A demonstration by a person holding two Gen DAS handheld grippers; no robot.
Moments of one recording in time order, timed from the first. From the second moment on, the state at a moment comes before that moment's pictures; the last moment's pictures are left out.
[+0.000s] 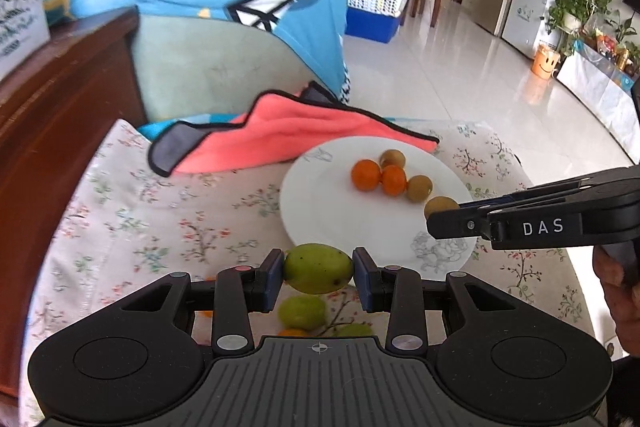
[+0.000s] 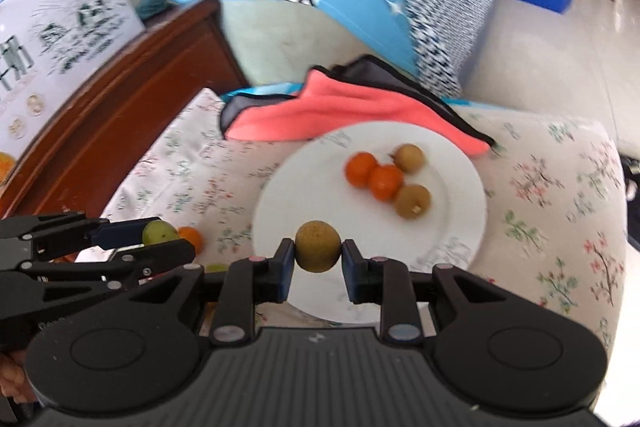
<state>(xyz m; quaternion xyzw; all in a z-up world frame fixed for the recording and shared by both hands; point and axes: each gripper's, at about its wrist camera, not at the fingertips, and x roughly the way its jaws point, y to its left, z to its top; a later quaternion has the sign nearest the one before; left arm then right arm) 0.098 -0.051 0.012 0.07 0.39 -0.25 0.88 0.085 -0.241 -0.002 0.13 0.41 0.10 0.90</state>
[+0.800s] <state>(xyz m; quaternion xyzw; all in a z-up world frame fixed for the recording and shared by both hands) 0.130 -0.100 -0.018 0.04 0.43 -0.22 0.88 0.102 -0.271 -0.027 0.23 0.44 0.03 0.87</state>
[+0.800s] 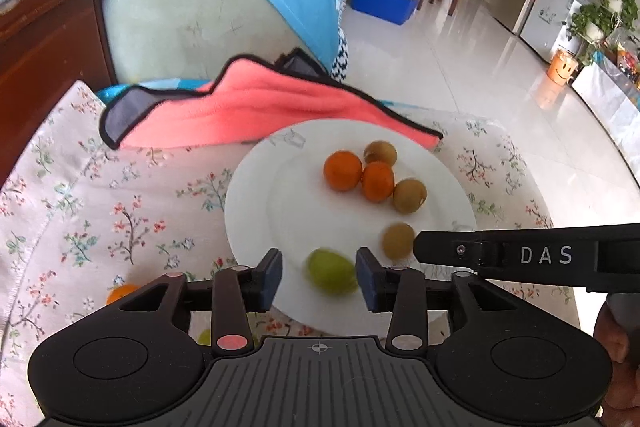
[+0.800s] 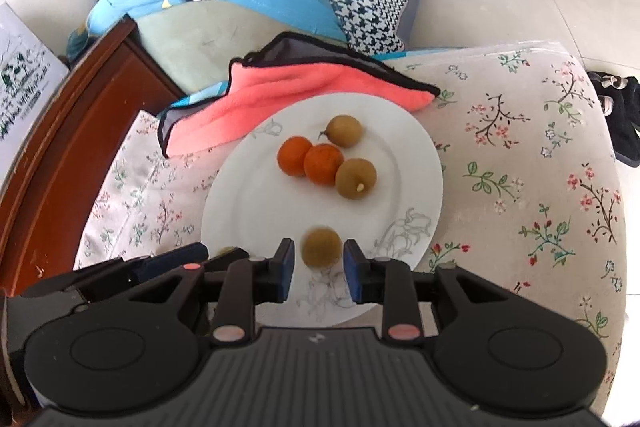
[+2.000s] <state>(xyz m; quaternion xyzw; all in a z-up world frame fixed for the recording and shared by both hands) 0.134 -0.027 0.010 0.04 0.44 -0.13 0.89 0.094 -0.239 -0.023 0.17 0.44 0.10 0.88</state>
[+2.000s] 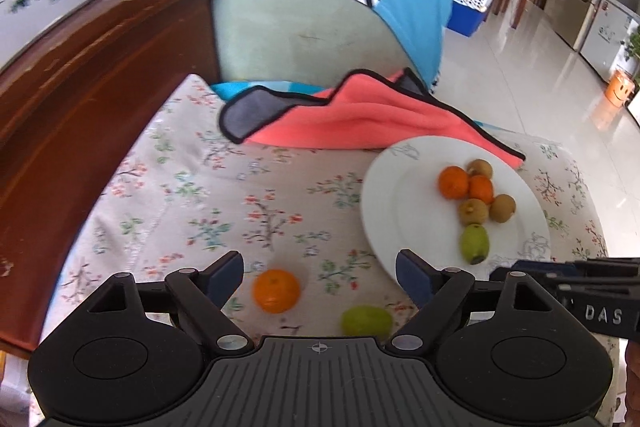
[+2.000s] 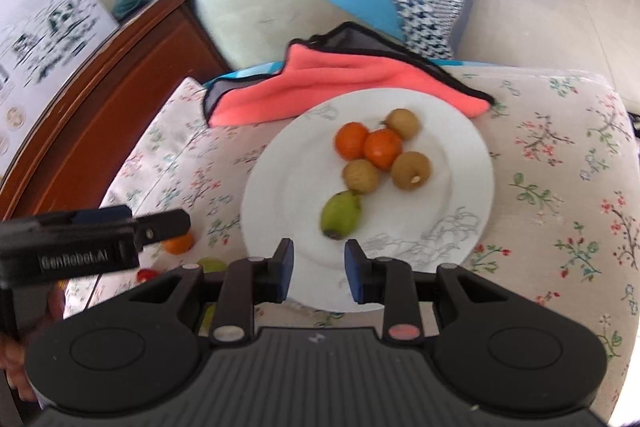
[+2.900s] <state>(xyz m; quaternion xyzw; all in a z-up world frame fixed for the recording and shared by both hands) 0.108 0.035 0.005 0.05 0.45 -0.12 0.88 0.075 -0.179 -0.031 0.07 0.45 0.23 0.86</state>
